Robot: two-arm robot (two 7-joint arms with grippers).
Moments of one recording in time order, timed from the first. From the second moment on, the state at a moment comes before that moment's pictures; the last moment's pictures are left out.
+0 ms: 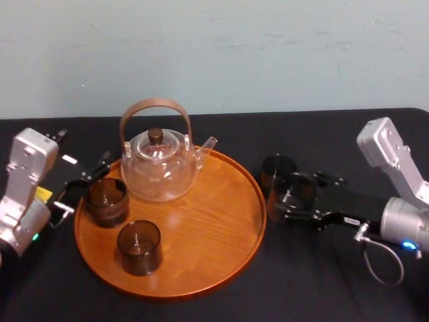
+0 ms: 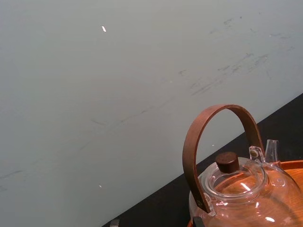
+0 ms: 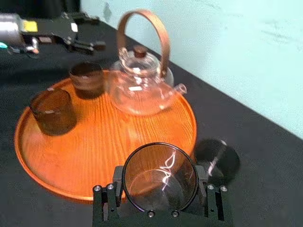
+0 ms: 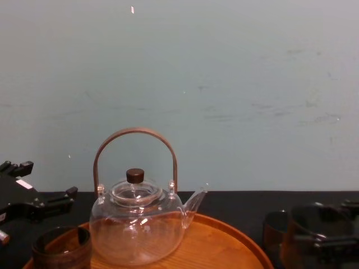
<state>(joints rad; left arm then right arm) -0.20 0.60 0.45 -1.41 -0.25 -0.12 0.03 0.14 0.68 -0.37 -1.68 0.41 0.26 0.54</state>
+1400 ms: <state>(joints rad) -0.20 0.60 0.45 -1.41 -0.25 -0.12 0.03 0.32 0.58 -0.62 -1.58 0.39 0.23 0.63</state>
